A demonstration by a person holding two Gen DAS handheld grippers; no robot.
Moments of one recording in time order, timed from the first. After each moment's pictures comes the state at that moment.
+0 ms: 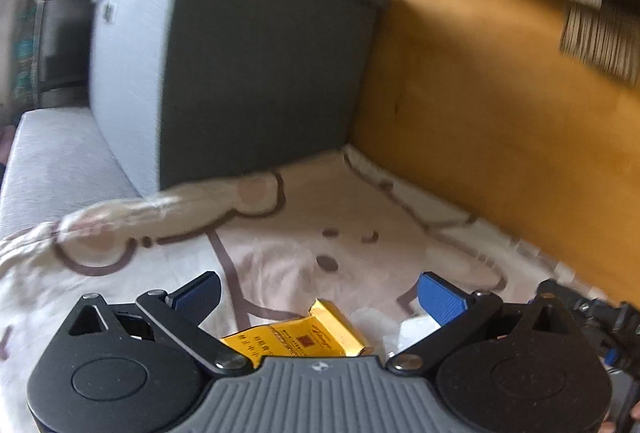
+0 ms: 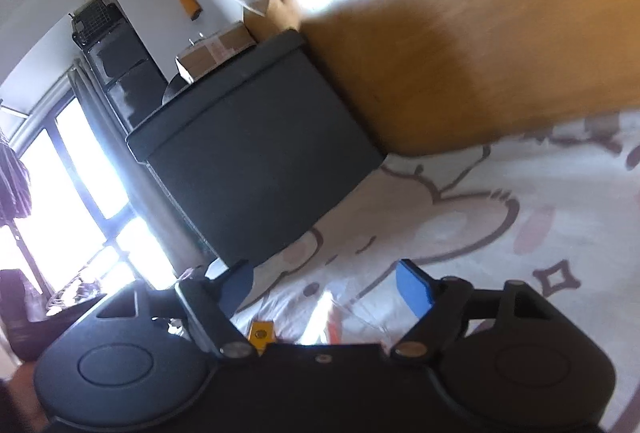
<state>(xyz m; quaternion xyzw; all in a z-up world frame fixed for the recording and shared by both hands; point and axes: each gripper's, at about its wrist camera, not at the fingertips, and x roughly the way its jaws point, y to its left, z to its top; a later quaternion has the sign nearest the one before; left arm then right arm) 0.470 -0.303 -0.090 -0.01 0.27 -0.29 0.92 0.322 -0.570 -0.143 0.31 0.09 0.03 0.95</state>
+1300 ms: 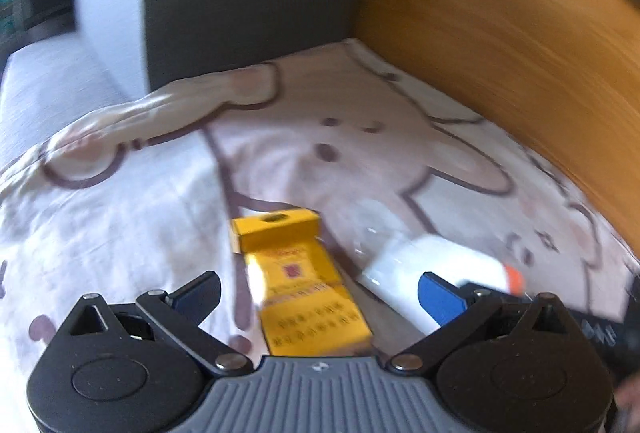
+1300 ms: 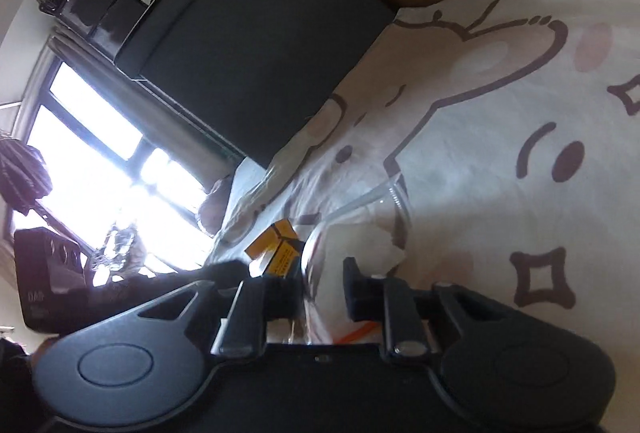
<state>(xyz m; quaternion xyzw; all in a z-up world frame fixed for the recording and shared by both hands) 0.461 -0.315 -0.100 0.03 0.41 -0.26 0.87 0.351 -0.527 -0.163 0.38 0.25 0.11 0.88</state>
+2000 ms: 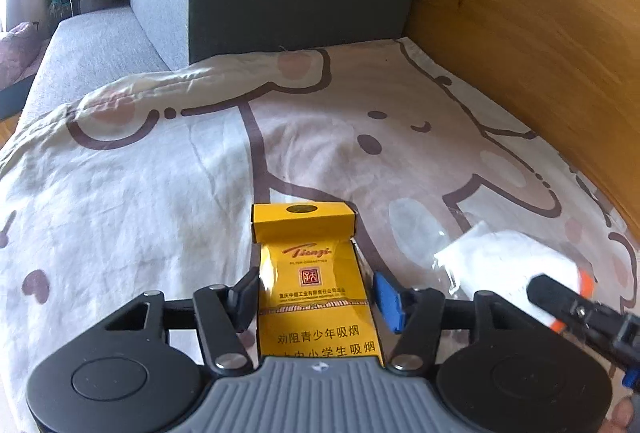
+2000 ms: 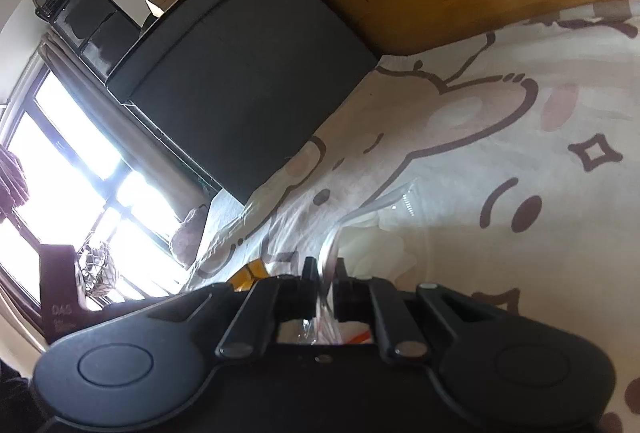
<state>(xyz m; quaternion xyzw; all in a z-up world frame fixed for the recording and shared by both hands) 0.457 -0.319 -0.118 0.00 0.41 -0.20 0.89 0.338 -0.534 -0.149 0.36 0.21 0.05 0.91</state>
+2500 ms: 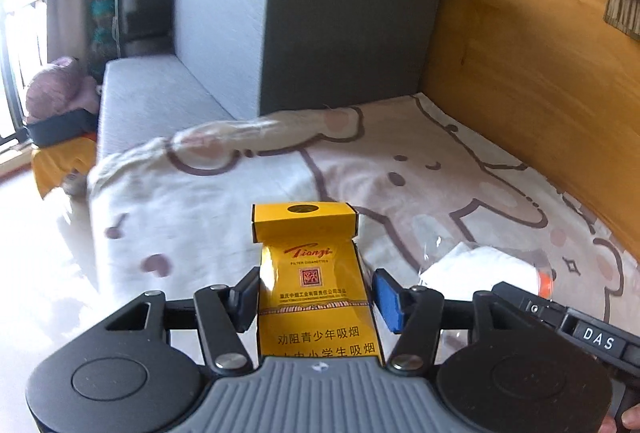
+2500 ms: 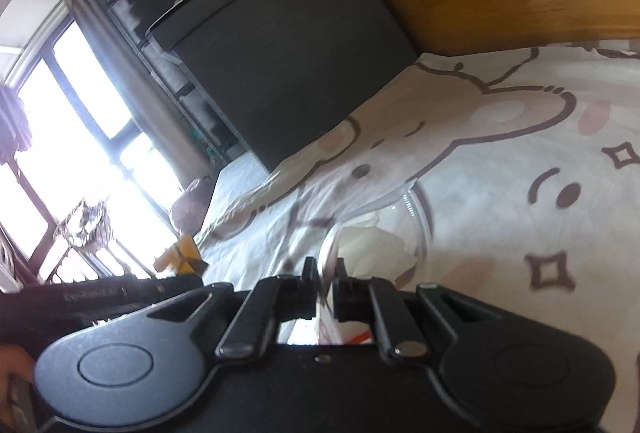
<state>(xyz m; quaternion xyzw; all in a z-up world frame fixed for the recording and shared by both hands) 0.384 -0.248 -0.072 0.00 0.34 -0.16 0.93 0.320 -0.481 -0.133 0.28 0.22 0.07 0.93</state>
